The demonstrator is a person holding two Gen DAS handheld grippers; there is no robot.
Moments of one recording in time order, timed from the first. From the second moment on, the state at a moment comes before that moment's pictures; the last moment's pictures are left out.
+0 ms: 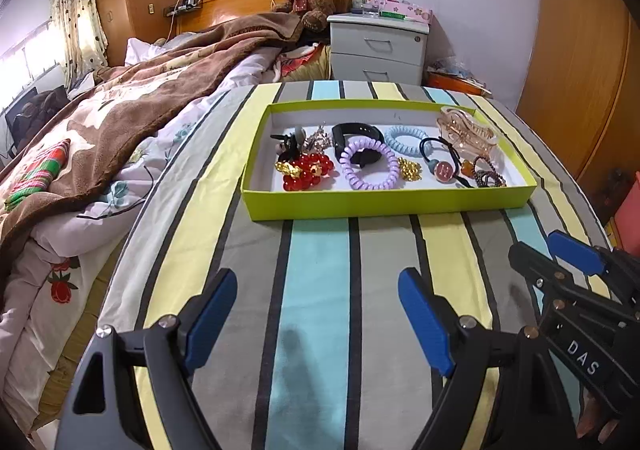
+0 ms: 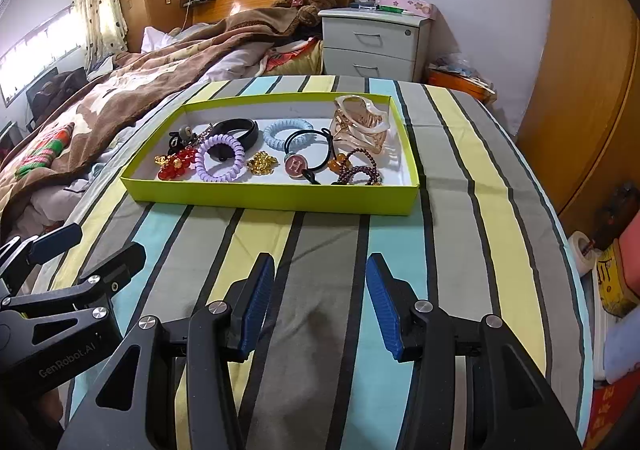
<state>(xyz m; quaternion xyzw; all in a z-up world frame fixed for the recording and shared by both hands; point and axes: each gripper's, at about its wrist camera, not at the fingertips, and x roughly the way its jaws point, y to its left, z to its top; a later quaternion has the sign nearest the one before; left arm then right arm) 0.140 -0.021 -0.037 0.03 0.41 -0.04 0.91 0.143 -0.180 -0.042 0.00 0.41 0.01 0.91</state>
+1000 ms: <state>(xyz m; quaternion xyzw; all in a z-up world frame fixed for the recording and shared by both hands) 0.135 -0.022 -0.032 0.03 0.40 -0.03 0.92 0.141 -0.178 -0.037 0.00 0.41 0.02 0.91</state>
